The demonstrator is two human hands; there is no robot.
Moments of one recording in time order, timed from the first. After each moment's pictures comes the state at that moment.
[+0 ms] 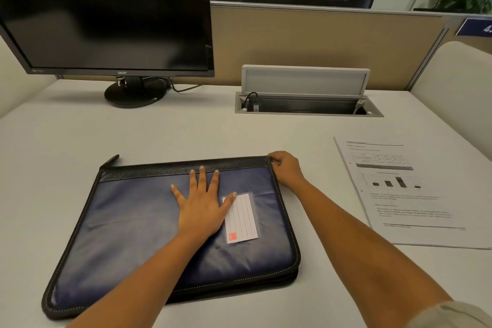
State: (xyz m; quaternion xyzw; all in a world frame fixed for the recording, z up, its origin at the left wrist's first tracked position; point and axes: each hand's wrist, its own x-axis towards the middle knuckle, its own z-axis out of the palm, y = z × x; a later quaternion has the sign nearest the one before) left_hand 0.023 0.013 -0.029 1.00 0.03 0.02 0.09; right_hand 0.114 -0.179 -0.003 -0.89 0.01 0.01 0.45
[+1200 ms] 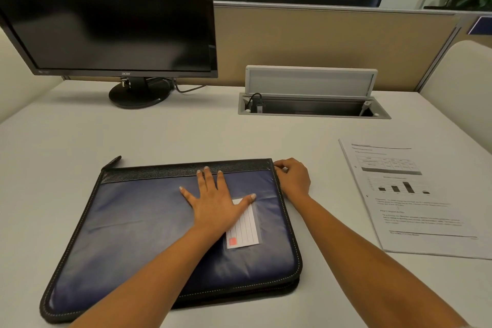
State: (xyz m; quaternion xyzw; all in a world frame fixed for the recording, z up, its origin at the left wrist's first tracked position) left_hand 0.036 -0.014 -0.020 0.99 0.08 -0.02 0.11; right_hand 0.110 -0.182 -0.026 -0.90 0.07 -0.09 0.43
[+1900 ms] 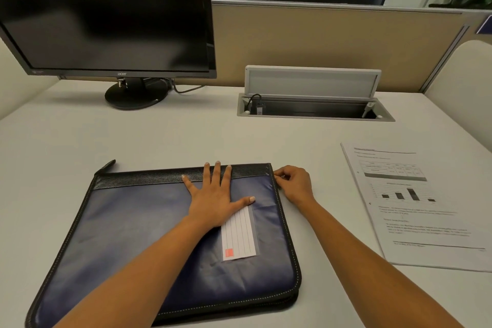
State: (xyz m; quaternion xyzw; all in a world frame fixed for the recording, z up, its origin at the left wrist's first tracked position) left_hand 0.068 -0.003 -0.019 1.00 -0.03 -0.04 0.08; right_hand 0.113 -0.195 -0.022 -0.88 0.04 -0.02 0.48
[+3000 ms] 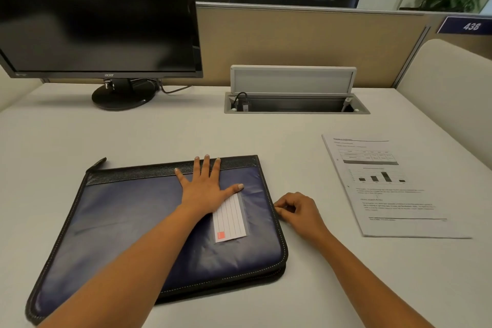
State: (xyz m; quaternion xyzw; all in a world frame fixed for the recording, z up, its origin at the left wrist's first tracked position) left_hand 0.065 -0.003 -0.019 0.99 -0.02 -0.05 0.09; right_hand 0.014 -0.230 -0.023 -0.89 -0.05 0.01 0.45
